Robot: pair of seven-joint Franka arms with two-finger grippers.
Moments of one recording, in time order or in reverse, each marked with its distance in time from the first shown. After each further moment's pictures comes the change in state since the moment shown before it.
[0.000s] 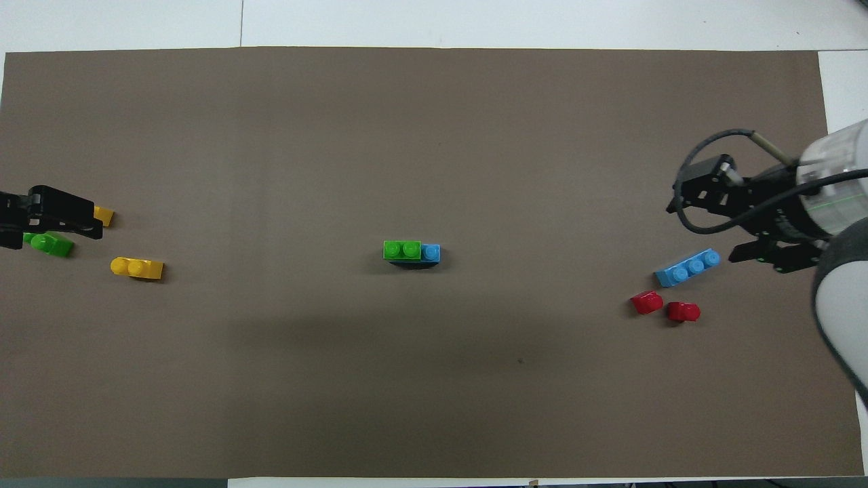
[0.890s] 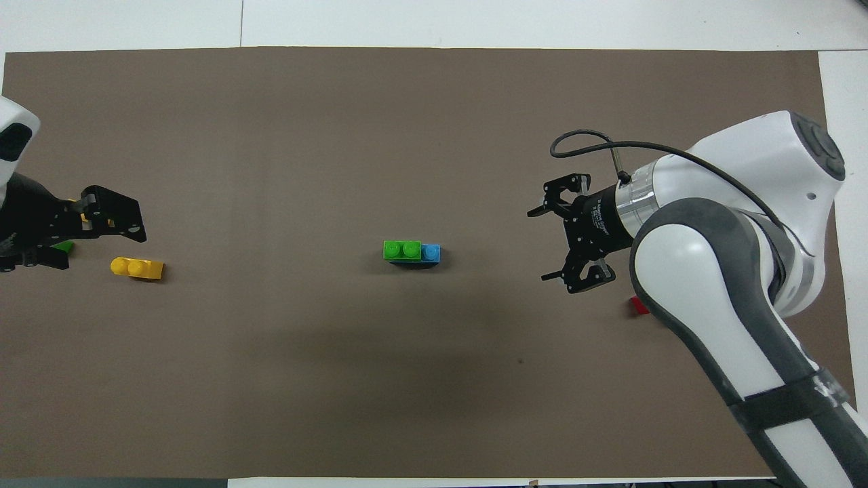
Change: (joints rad) left arm -0.074 -0.040 -0.019 -0.088 -0.003 0.043 -0.356; right arm 0.116 0.131 0.001 -0.227 0.426 0.333 0.569
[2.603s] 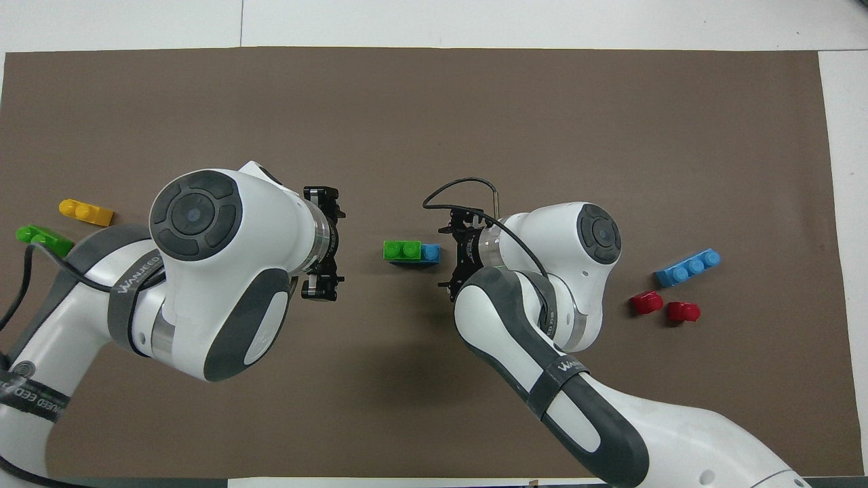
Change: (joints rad) left arm -0.388 0.093 -0.007 -0.313 -0.050 0.600 -1.541; right arm 0.295 0.229 0.000 -0.094 0.156 0.548 0.123
